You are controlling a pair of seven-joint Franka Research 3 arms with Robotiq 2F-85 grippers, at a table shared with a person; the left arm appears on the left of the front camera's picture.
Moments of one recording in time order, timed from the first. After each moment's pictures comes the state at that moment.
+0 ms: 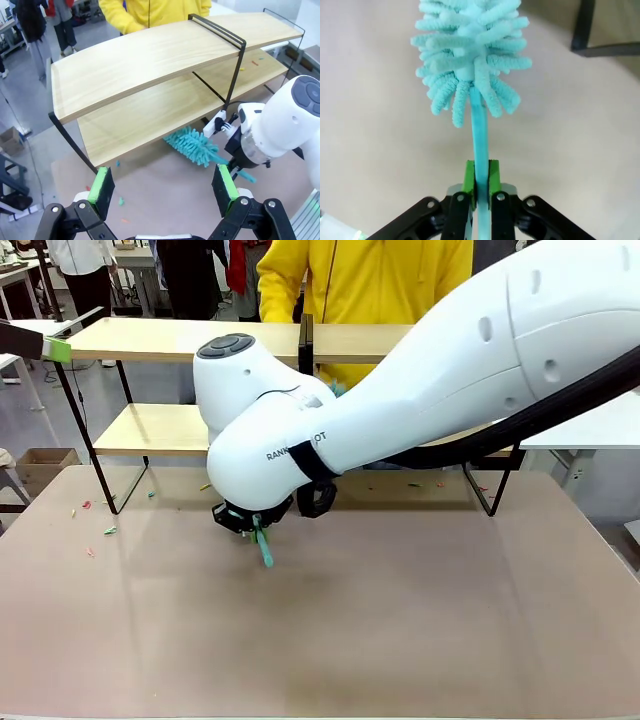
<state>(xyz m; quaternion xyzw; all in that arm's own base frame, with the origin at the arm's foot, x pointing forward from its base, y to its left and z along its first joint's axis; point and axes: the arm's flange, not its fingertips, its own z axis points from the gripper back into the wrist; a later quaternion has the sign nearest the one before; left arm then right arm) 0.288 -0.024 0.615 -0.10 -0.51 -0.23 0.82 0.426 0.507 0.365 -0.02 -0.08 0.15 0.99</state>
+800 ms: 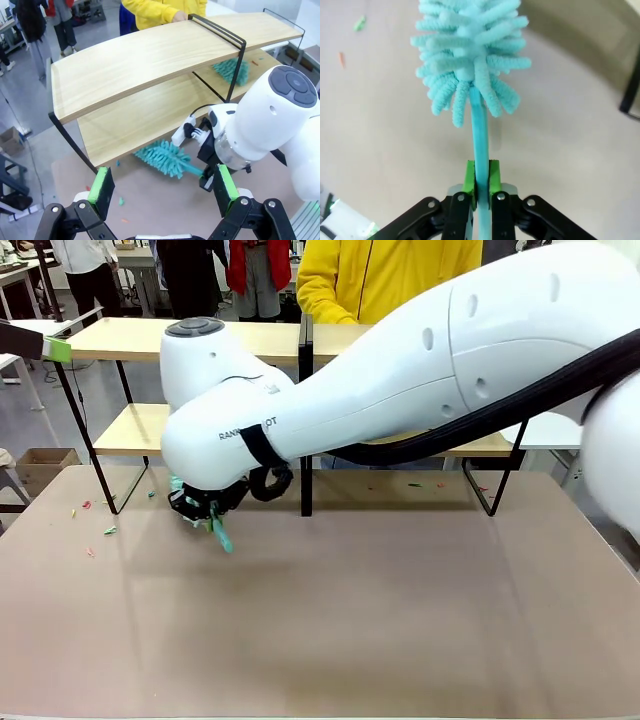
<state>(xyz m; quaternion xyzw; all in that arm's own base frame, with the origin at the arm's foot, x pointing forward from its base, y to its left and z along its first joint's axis) 0.288 -0.024 0.615 -0.10 -0.51 -0.23 0.82 0.442 0.568 0.381 0.04 -0.08 0.23 0.97</state>
